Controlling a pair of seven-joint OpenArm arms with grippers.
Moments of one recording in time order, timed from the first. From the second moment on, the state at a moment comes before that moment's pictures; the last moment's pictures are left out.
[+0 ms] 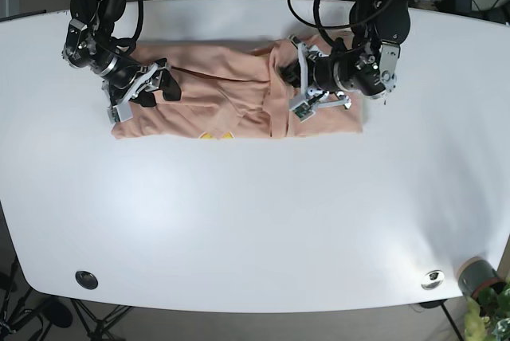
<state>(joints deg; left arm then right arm) 3.6 -6.6 7.9 97.7 -24.4 -38.0 66.8 -8.6 7.3 22.0 87.0 31.9 37.5 -49.7</state>
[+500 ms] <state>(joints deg) -1.9 -6.3 18.7 98.8 -24.8 -38.7 65.1 -8.6 7.3 22.0 87.0 31.9 37.5 -49.7</state>
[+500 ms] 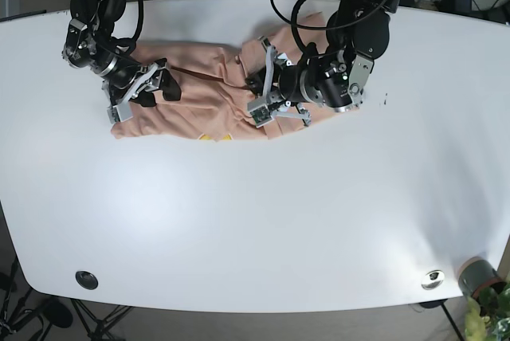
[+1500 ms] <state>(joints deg) 11.4 -18.1 8.3 106.7 -24.6 -39.9 64.8 -8.1 7.3 22.0 86.9 31.8 37.5 -50.1</state>
